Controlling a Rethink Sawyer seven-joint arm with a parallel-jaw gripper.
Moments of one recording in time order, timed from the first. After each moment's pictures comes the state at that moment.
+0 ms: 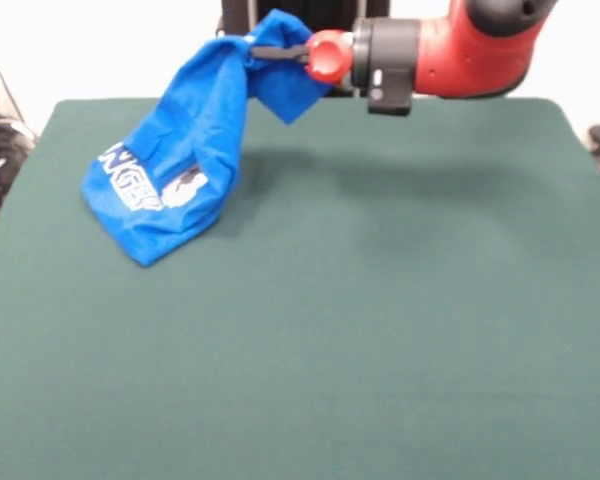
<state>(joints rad) 0.74 0.35 -1.04 1.31 -0.08 1.07 4.38</state>
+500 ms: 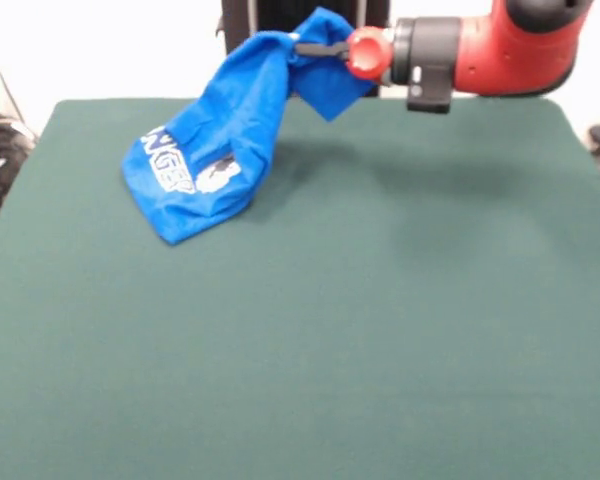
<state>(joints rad) 0.77 0.30 -0.99 1.27 -0.03 1.22 4.38</state>
